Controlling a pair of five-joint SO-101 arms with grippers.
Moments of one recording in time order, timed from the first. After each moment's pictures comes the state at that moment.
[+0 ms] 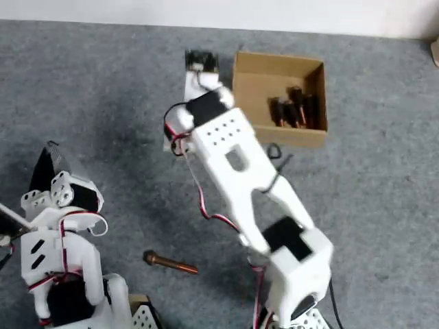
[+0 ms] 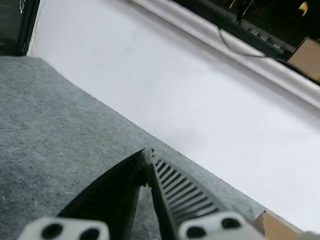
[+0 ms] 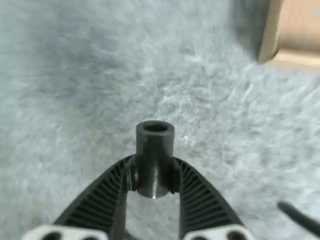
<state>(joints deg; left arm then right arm) -21.1 -104.2 72.7 40.9 30.5 -37.8 12.6 -28.0 89.5 -26.7</state>
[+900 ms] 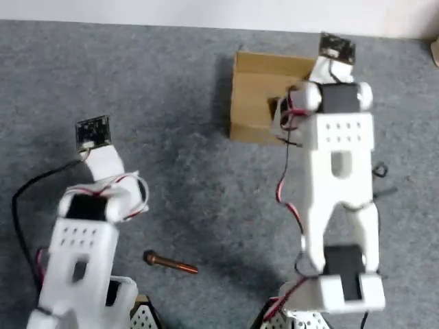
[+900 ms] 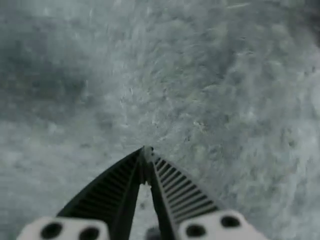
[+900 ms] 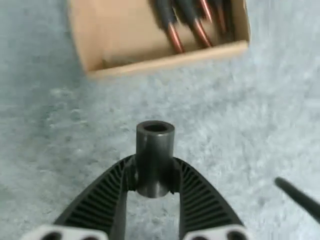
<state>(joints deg) -3.2 -54.7 56.7 66.8 18.9 -8.9 -8.1 -19.5 99.5 -15.5</state>
